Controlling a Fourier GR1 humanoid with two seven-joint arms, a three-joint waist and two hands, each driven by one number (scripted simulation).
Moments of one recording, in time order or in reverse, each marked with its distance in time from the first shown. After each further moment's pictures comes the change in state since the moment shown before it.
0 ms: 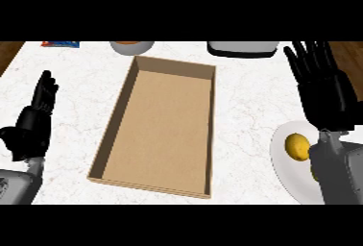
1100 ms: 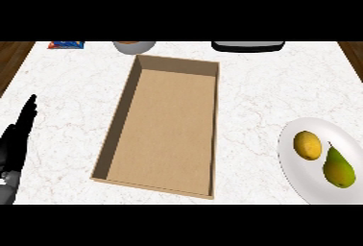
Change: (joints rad) left arm 0.081 0.108 0.008 0.164 -0.072 -0.042 0.110; right arm 0.496 -0.408 -0.225 0.618 0.179 0.624 -0.702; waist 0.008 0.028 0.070
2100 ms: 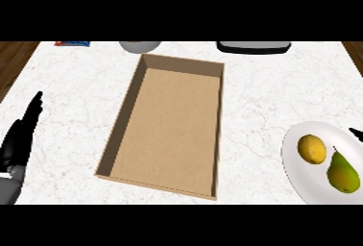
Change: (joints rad) left arm -0.040 -0.036 0.022 0.044 -0.049 -0.046 -0.002; right arm -0.335 -0.225 0.364 0.328 0.573 -0.029 -0.093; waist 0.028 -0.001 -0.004
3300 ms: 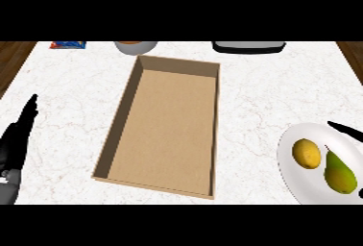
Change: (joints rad) left arm 0.045 -0.050 0.097 -0.052 -0.087 -0.053 0.043; right arm -0.121 0.071 0.054 0.082 0.090 -0.016 -0.053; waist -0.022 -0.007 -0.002
